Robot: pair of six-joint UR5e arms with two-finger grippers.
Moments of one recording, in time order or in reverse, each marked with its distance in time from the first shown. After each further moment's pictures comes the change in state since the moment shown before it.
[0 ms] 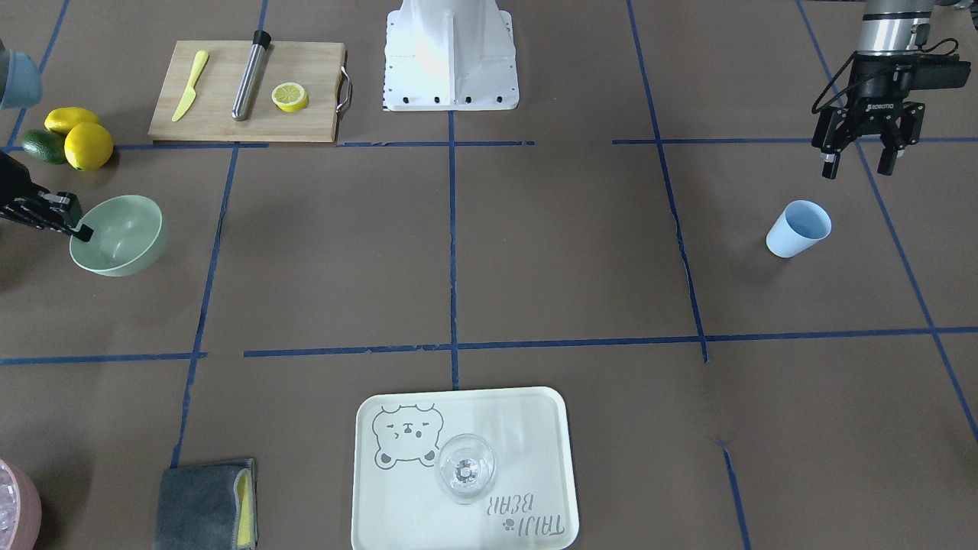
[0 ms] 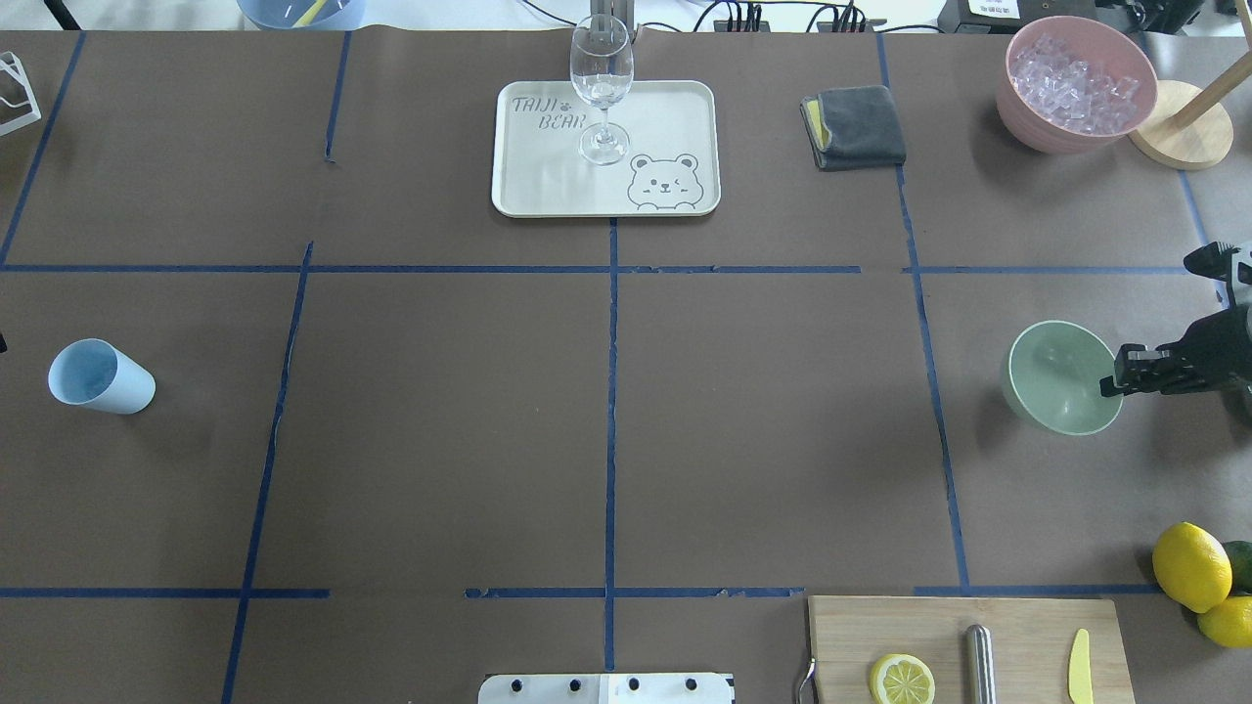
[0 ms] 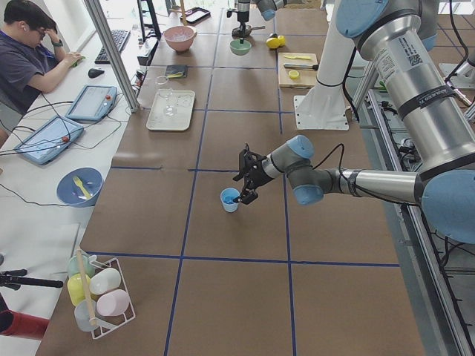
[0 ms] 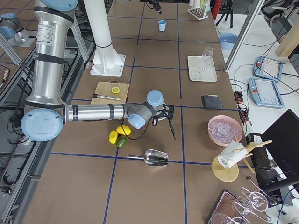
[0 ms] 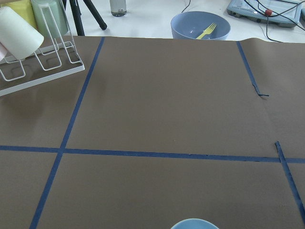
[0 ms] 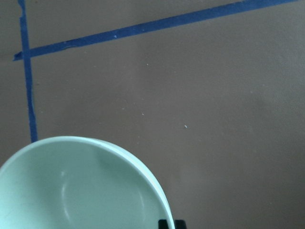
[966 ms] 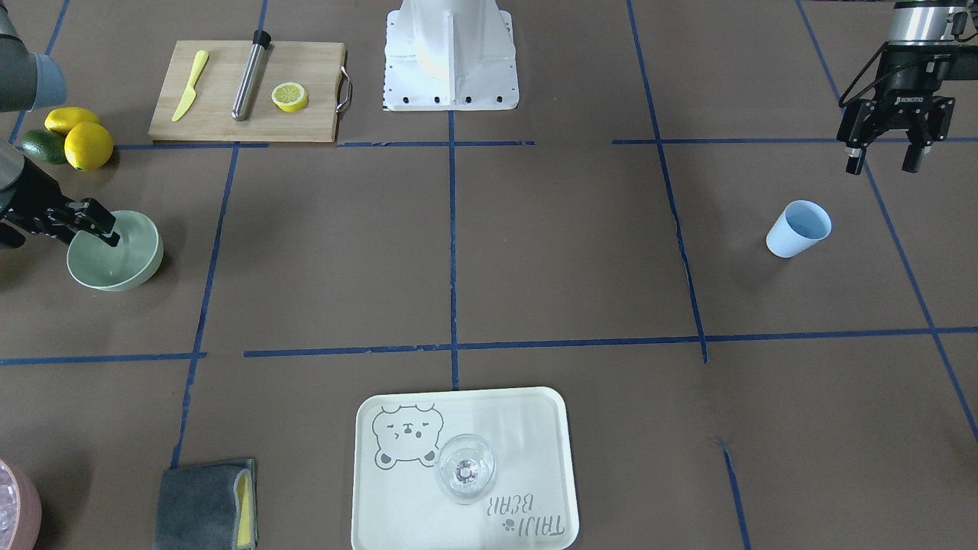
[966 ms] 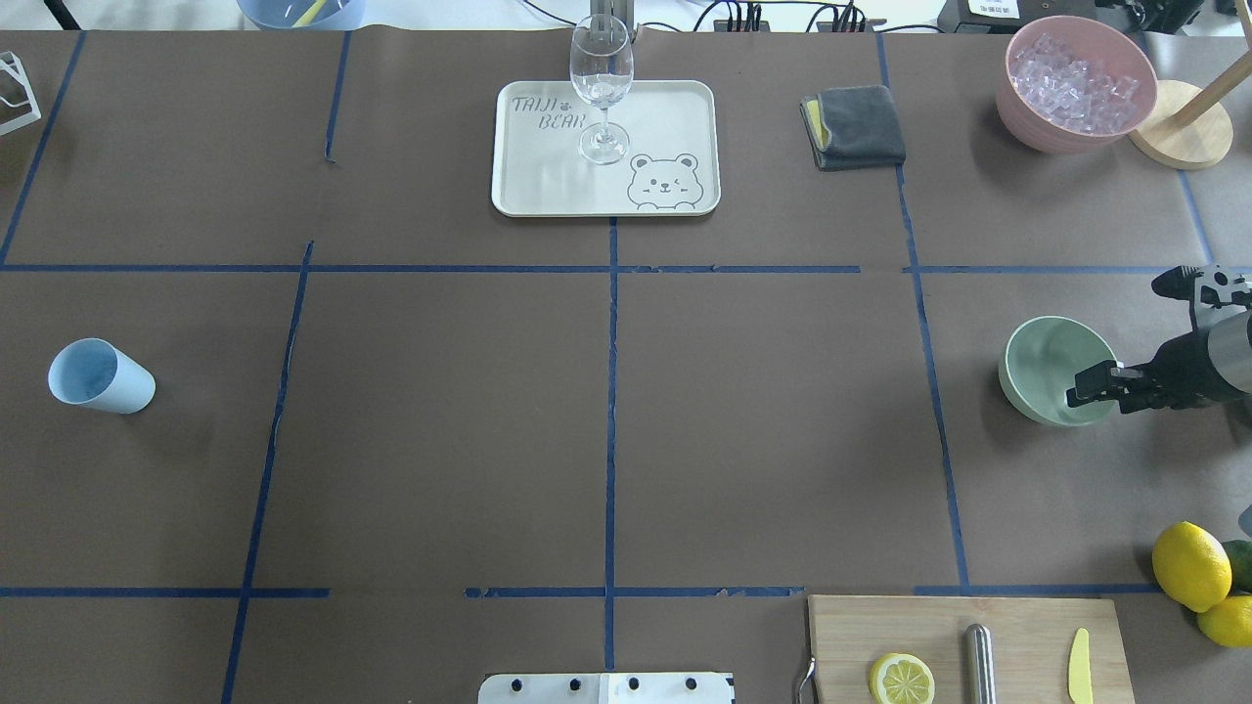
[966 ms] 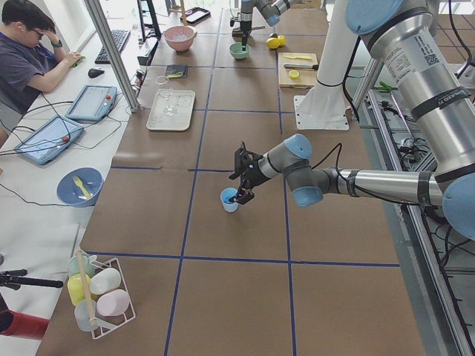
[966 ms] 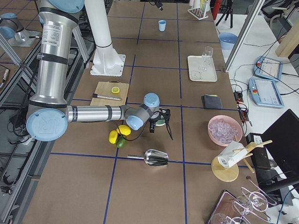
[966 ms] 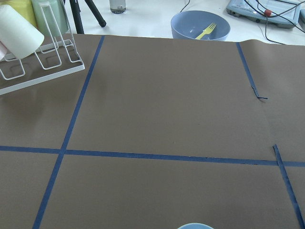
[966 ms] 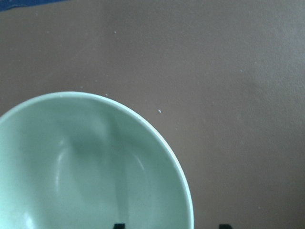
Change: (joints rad) left arm -0.174 -0.011 -0.001 -0.041 -0.147 0.095; right arm -0.114 -0.022 -0.057 0.021 -0.147 -0.007
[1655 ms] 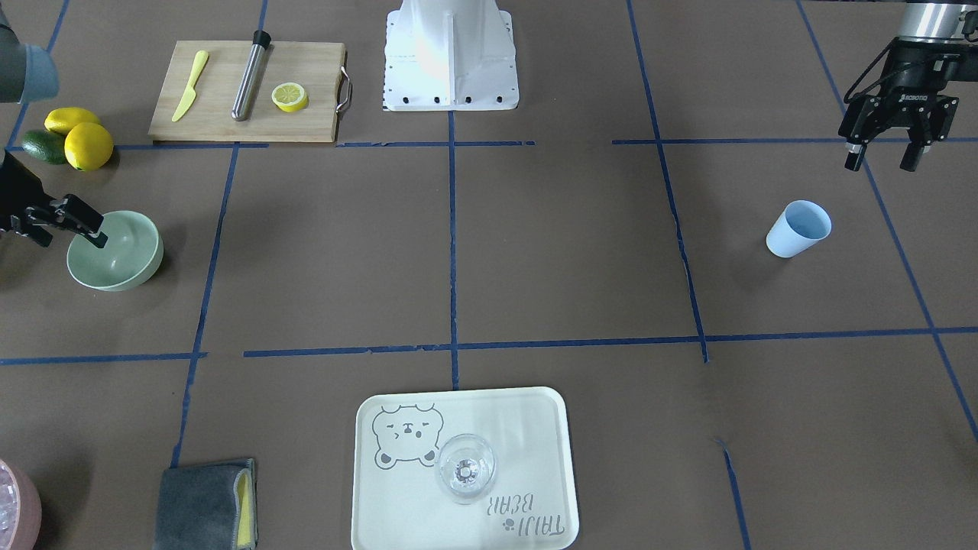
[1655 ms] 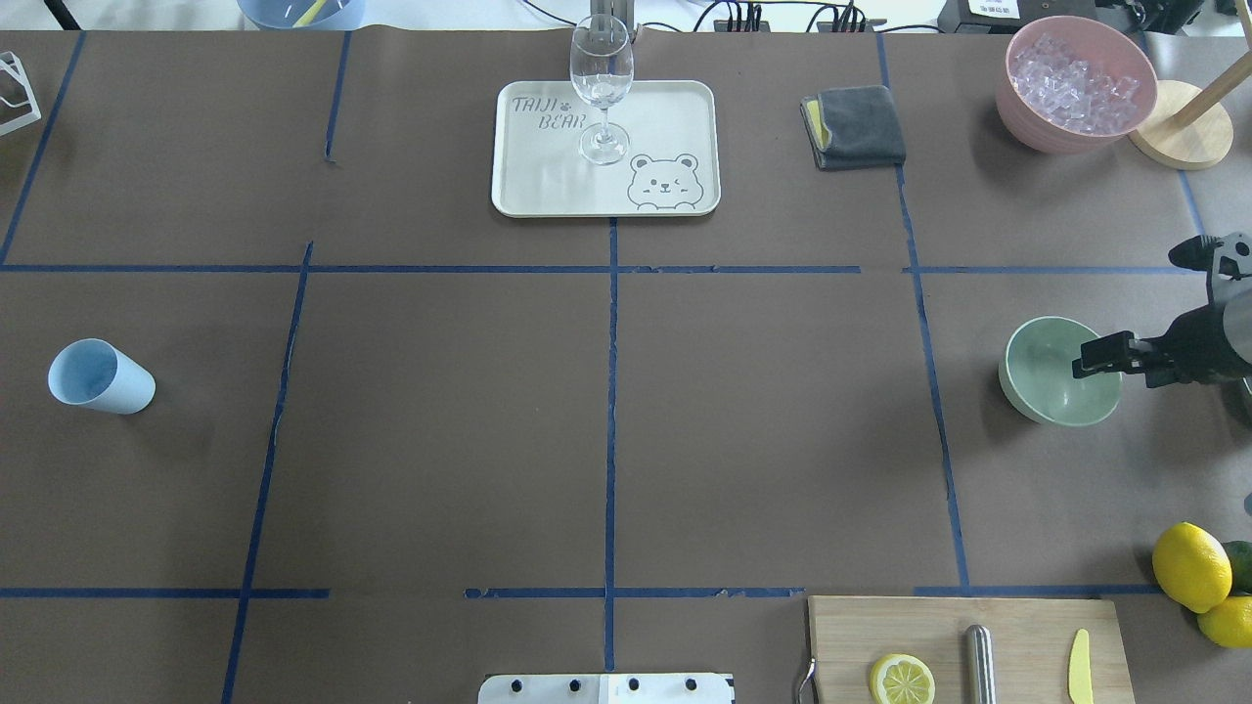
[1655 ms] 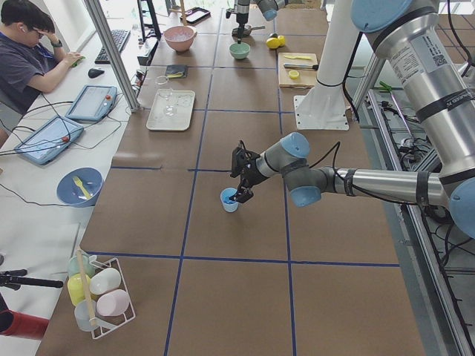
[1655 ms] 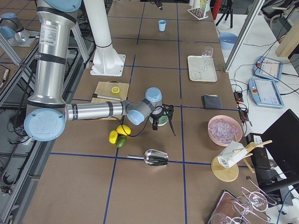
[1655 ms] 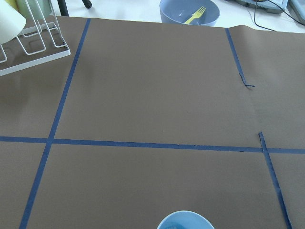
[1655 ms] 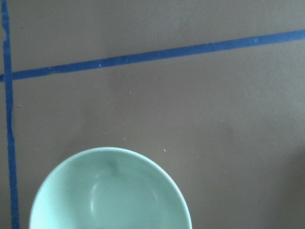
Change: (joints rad) left arm -0.051 -0.012 0.000 0.001 -0.091 0.022; right arm 0.008 0.002 0.044 -0.053 -0.070 -0.009
